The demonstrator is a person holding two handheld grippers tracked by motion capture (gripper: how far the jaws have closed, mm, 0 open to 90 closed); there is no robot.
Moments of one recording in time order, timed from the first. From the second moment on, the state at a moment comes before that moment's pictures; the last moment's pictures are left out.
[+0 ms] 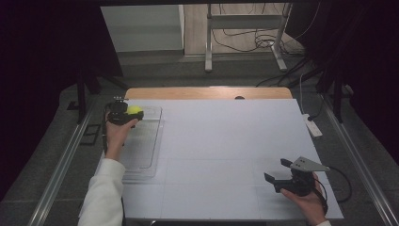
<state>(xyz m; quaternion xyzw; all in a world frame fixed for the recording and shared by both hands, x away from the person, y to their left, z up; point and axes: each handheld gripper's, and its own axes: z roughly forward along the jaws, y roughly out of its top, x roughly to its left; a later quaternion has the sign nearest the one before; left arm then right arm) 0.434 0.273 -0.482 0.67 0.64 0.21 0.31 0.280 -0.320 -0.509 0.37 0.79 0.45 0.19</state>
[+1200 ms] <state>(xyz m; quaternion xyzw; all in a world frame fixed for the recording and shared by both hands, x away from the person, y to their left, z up) 0.447 0.261 -0.502 0.70 0.65 0.18 0.23 0.280 -0.320 -0.509 0.37 0.79 0.45 0.19</state>
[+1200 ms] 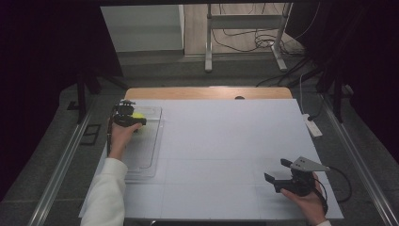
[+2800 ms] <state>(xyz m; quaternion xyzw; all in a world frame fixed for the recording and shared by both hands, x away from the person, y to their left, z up) 0.353 0.231 -0.458 0.73 0.49 0.16 0.45 0.279 -0.321 -0.507 0.37 0.79 0.45 0.20</state>
